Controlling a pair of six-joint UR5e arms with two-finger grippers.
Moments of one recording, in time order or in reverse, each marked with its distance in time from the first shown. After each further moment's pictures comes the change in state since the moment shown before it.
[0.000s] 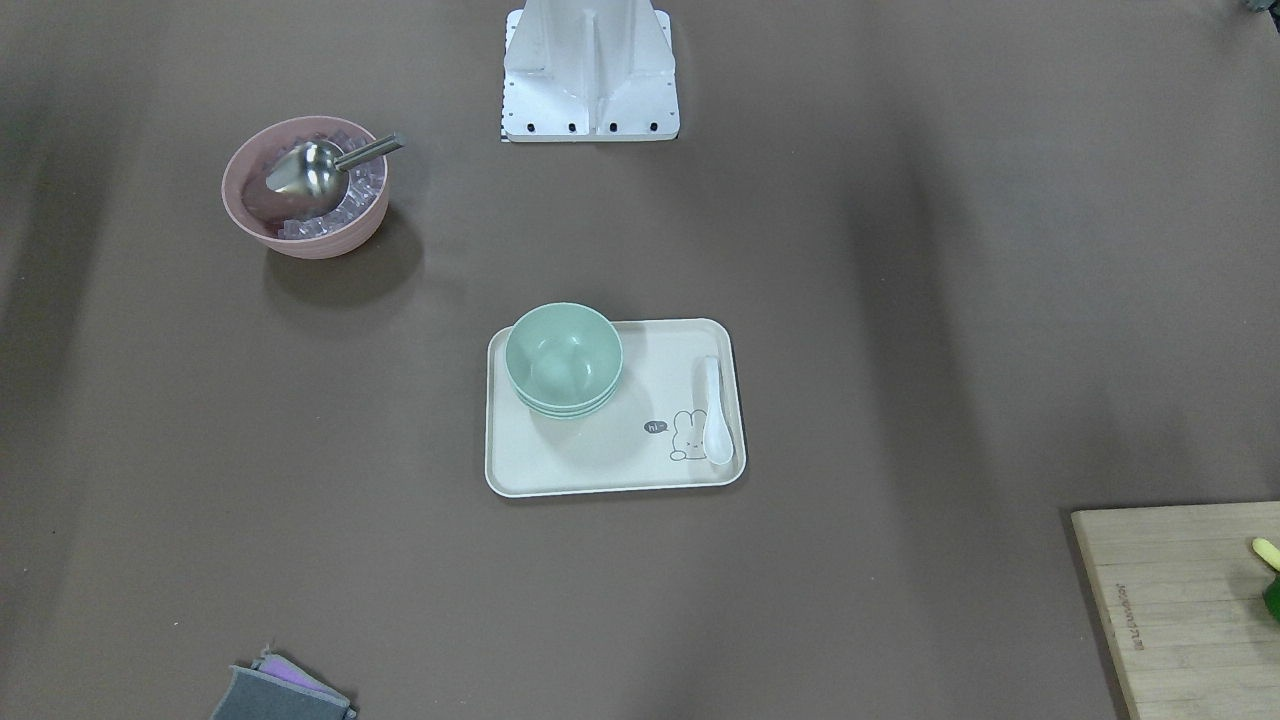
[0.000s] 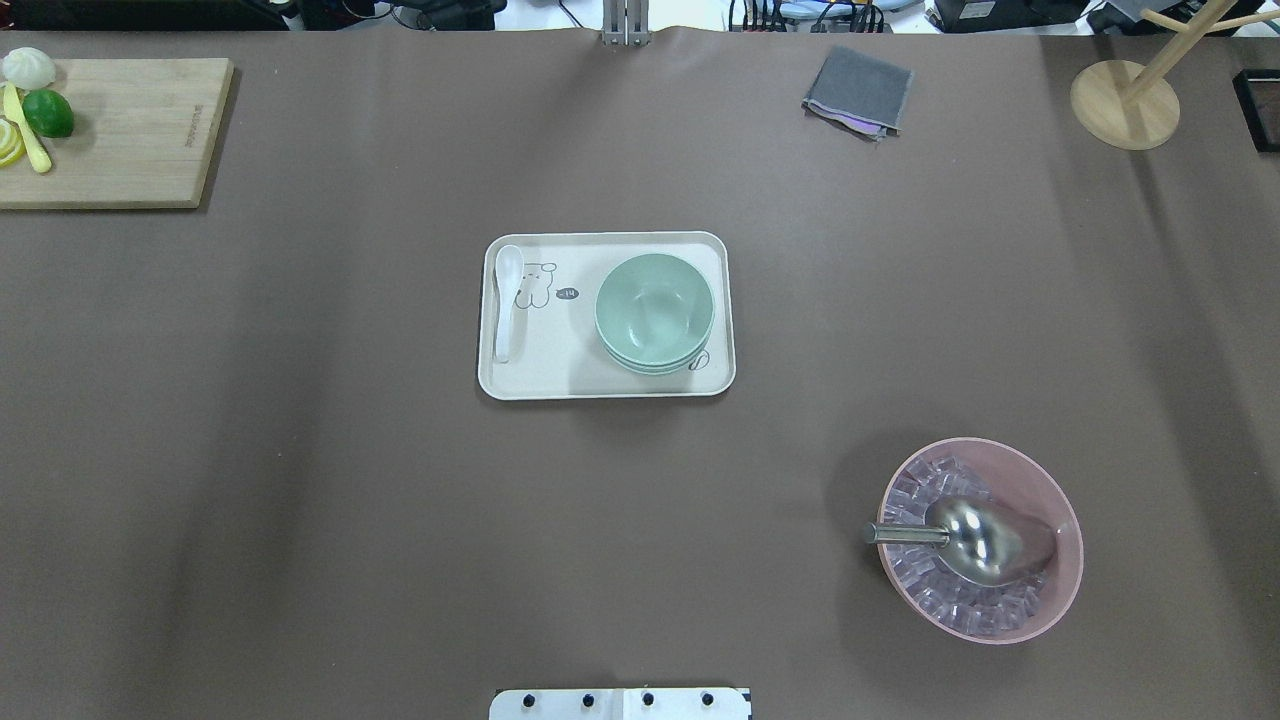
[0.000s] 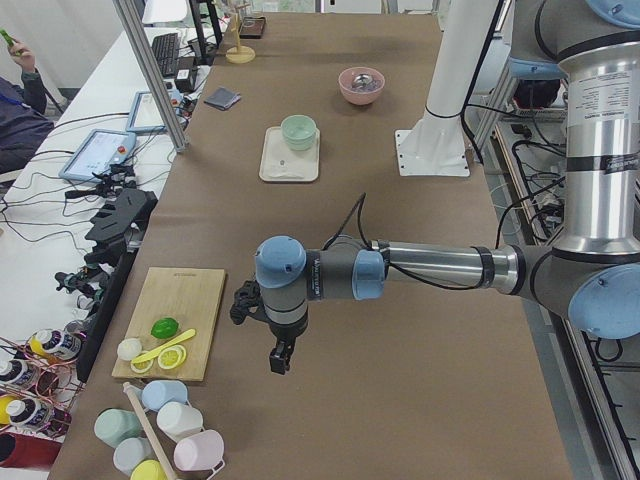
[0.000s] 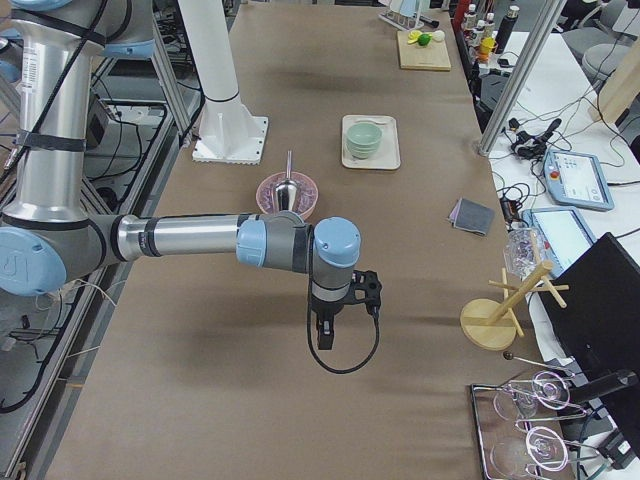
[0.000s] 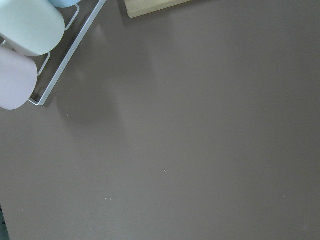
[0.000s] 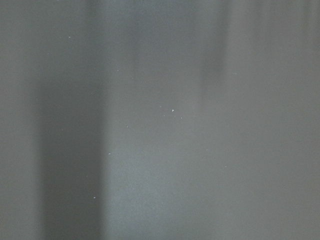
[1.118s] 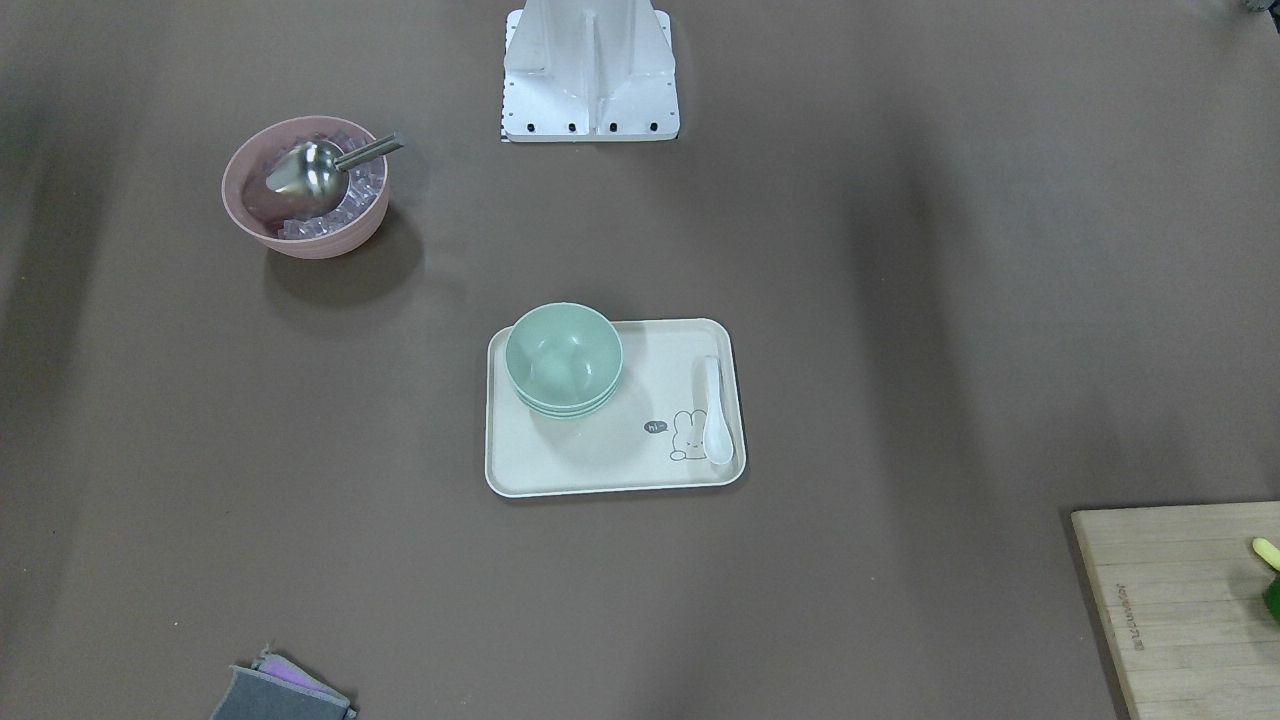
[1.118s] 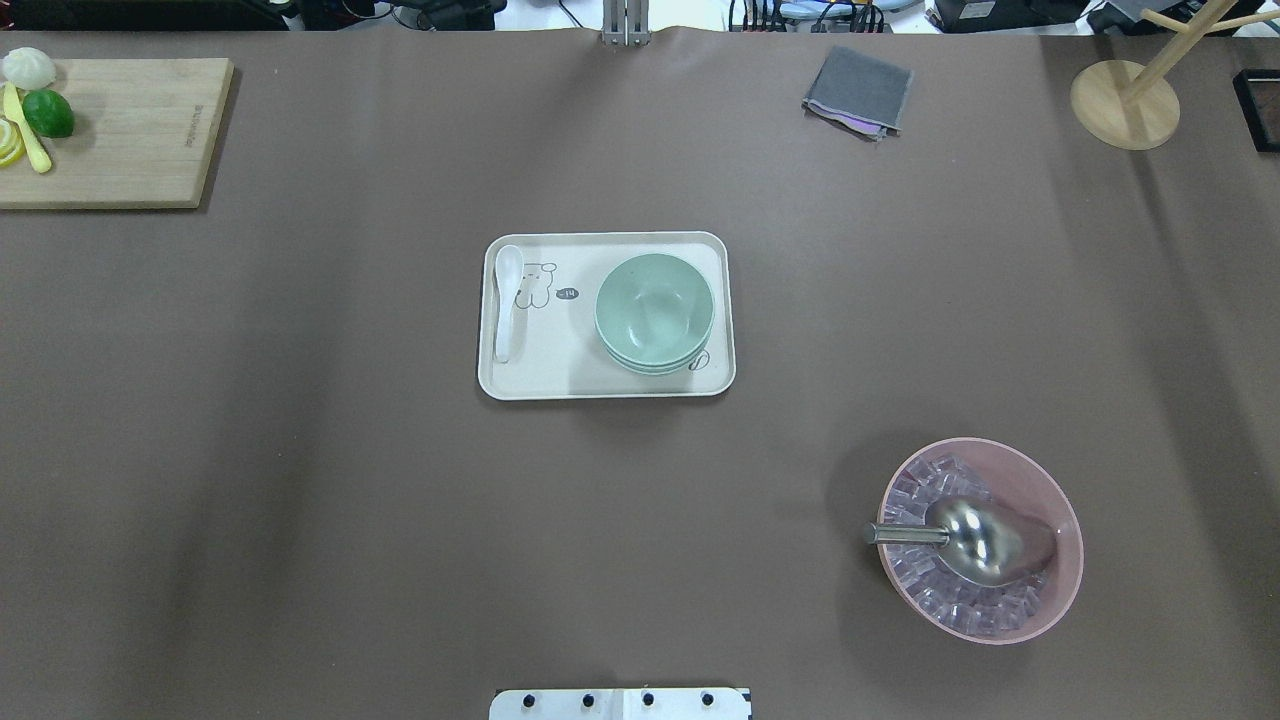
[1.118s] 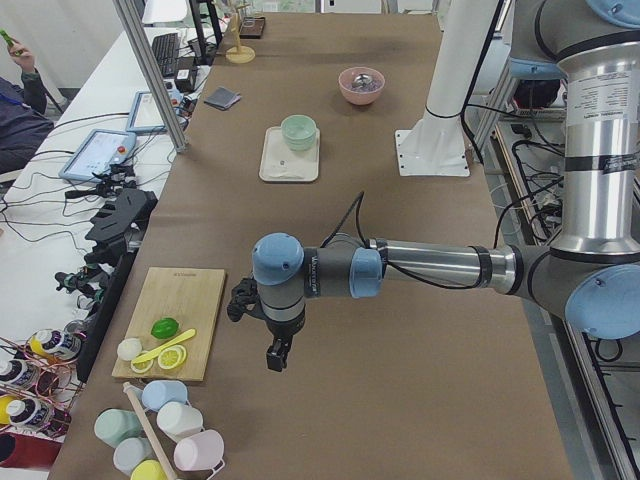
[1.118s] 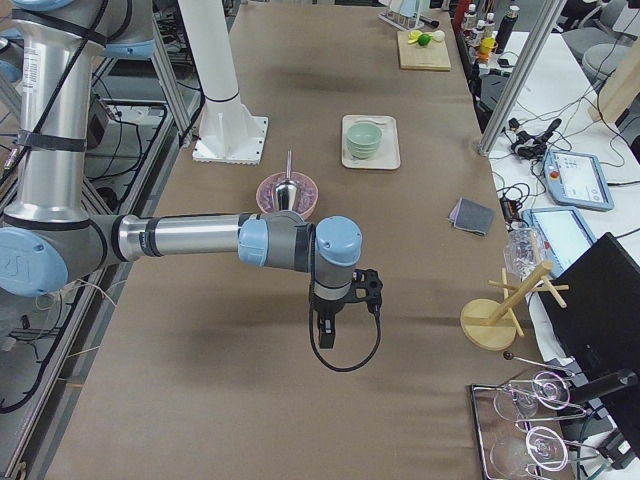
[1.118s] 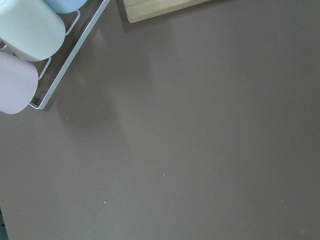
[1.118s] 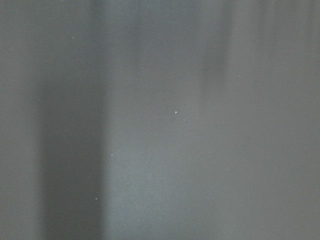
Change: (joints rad) left arm 0.000 -0.012 0.001 -0.001 -0.003 -0.008; right arm -0.010 0.007 0.000 0.000 -0.001 -0.002
